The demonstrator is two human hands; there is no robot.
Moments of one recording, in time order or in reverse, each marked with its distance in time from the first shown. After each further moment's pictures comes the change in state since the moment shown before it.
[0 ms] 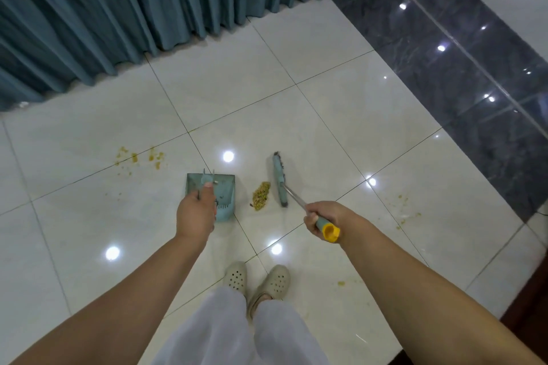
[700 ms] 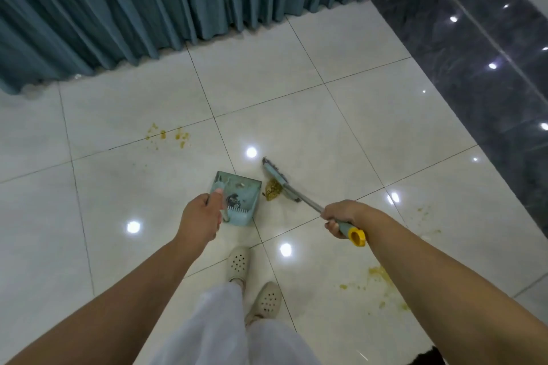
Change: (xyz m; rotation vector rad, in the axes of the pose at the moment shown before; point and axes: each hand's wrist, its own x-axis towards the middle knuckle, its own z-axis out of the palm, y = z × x) left_hand -0.077 -0.047 -0.004 0.010 -0.020 -0.072; right_hand 0.021 0.005 -0.063 -0.701 0.013 0.043
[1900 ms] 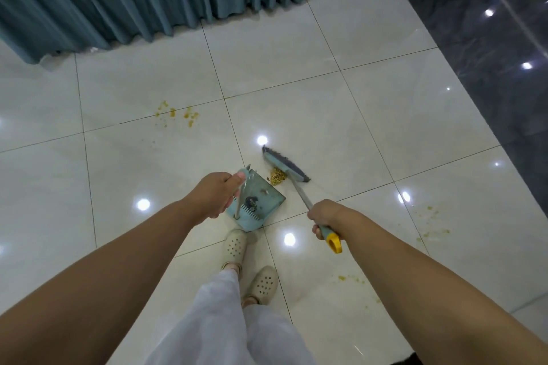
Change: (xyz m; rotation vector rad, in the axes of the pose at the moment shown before) left_hand 0.002 -0.007 0.025 0.286 -0.285 0.045; right_hand 0.037 0.034 0.031 -0.412 0.108 -0.150
